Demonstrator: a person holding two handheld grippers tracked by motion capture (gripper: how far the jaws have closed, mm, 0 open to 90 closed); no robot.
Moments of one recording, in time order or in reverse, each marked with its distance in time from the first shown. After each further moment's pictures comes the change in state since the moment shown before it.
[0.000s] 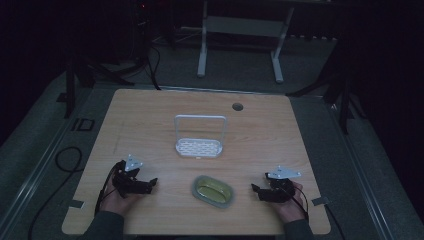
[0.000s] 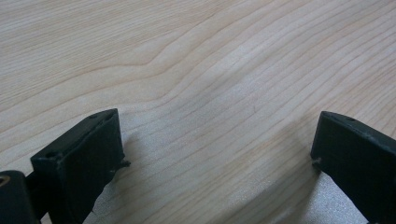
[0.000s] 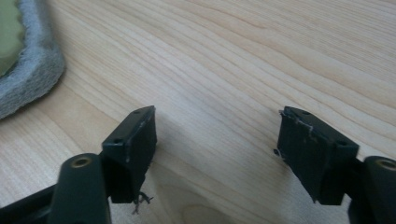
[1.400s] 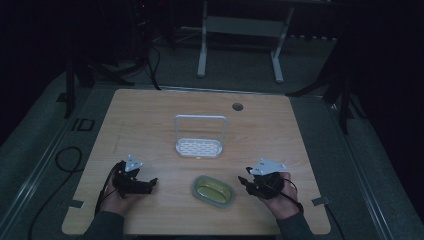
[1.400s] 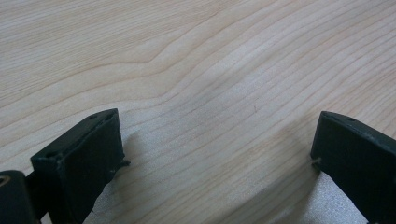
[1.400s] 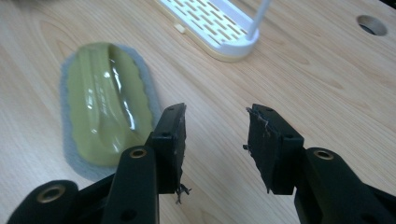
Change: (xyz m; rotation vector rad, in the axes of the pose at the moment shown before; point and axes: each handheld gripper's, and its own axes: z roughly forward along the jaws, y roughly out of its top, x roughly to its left) left arm -0.002 0.000 0.000 -0.001 0.015 -0.014; right arm 0.061 0.078 -0.036 -0.004 0.046 -0.219
